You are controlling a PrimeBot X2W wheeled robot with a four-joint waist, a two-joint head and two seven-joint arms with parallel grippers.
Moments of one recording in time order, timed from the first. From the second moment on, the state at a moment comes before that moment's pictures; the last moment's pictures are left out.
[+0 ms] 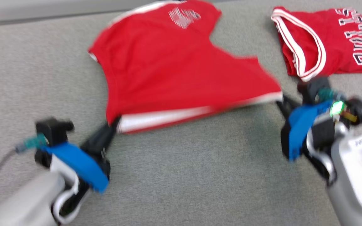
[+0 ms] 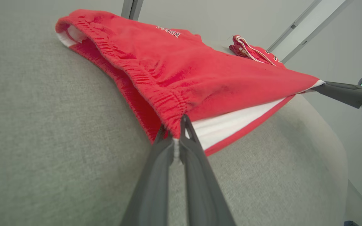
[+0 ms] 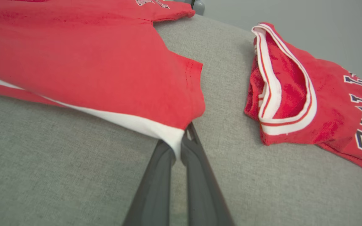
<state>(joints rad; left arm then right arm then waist) -0.64 0.63 -0.98 0.29 -1.22 -0.12 -0.24 -0.55 -0.27 0.23 0.26 0.18 0.13 0.37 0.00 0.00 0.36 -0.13</state>
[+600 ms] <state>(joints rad) -0.25 0.86 -1.09 -0.15 -1.28 0.12 -0.19 0.12 -0.25 0.09 -0.53 0.23 0.13 1.12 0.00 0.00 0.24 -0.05</state>
